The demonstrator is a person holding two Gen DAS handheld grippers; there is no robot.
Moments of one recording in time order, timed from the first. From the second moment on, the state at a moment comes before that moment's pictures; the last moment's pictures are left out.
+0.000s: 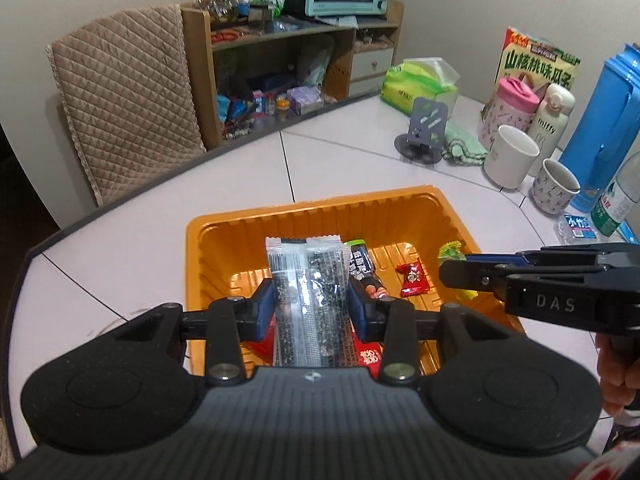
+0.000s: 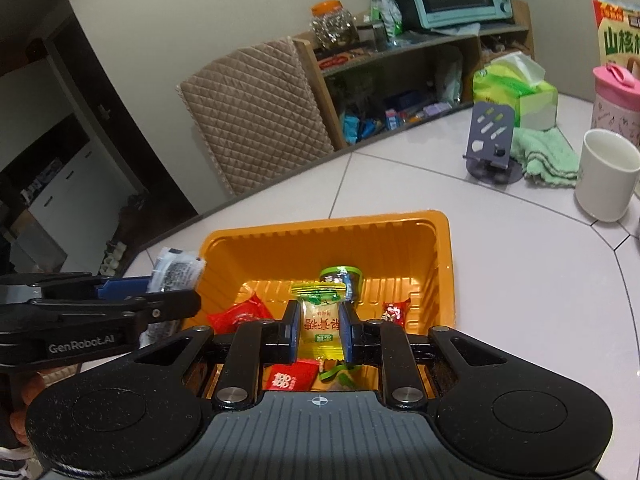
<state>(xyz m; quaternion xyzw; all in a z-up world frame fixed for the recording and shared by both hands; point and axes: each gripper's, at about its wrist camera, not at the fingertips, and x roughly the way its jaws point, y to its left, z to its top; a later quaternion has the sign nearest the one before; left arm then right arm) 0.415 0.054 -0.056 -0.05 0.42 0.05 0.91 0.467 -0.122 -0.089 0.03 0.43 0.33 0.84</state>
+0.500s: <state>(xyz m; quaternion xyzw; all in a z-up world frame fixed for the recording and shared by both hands) 0.456 0.052 -0.084 -0.06 0.44 0.05 0.89 0.492 -0.120 -0.103 0.03 0.43 0.32 0.84</state>
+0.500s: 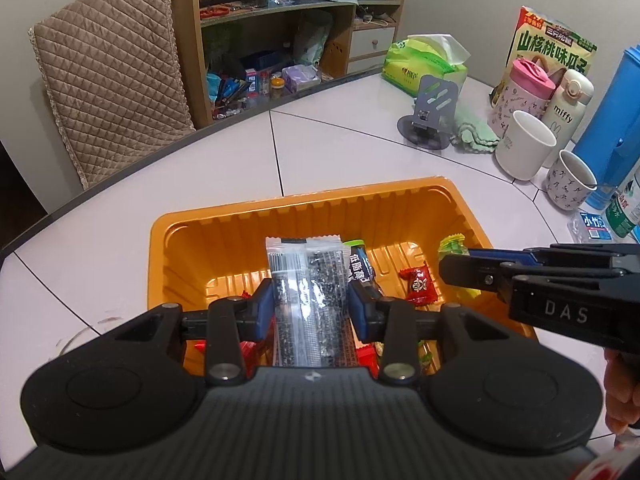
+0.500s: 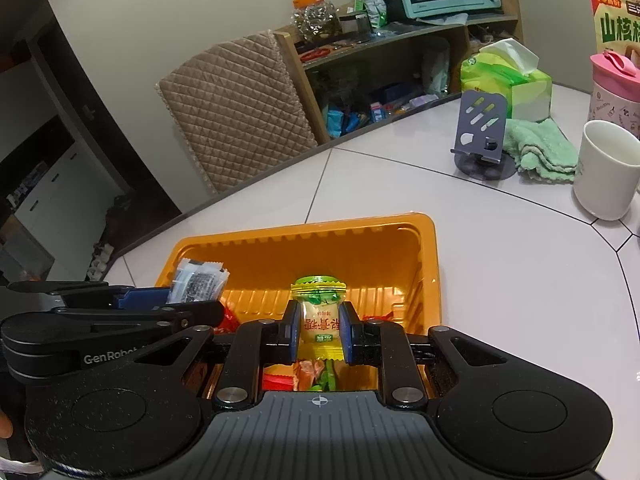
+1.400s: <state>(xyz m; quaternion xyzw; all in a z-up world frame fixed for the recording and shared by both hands) 0.447 0.074 -0.077 -0.07 0.44 0.06 0.89 0.493 -0.132 -0.096 0.04 0.43 0.31 0.84</state>
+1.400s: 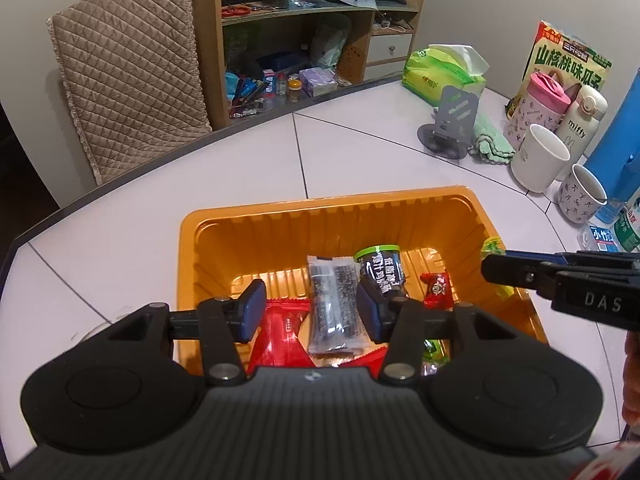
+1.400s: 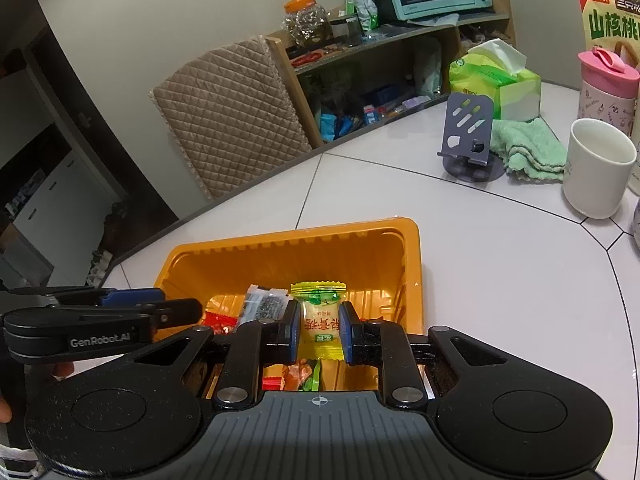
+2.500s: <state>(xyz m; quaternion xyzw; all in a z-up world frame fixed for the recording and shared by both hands) 0.353 0.076 -0.038 -0.09 0.41 0.10 0.90 0.465 -0.154 -0.078 0.06 0.43 0.30 0.85</state>
